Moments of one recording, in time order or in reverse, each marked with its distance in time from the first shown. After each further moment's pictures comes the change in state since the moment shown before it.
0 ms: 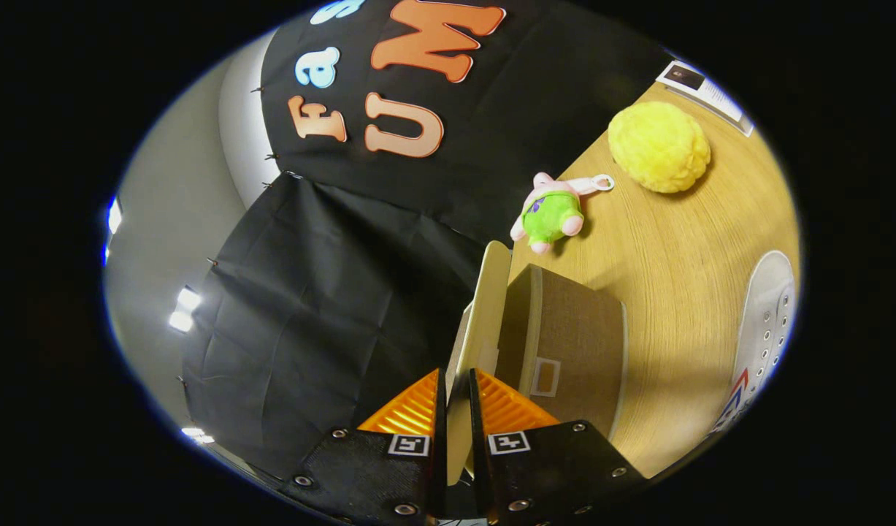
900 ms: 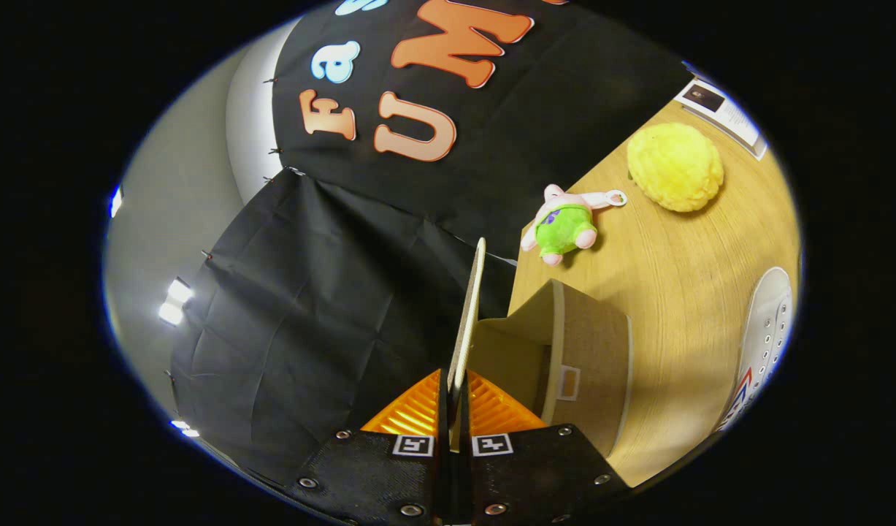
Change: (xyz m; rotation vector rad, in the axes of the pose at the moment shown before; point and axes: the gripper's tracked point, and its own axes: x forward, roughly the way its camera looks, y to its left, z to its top) arm 0.001 0.069 0.009 -0.079 -0.048 0.017
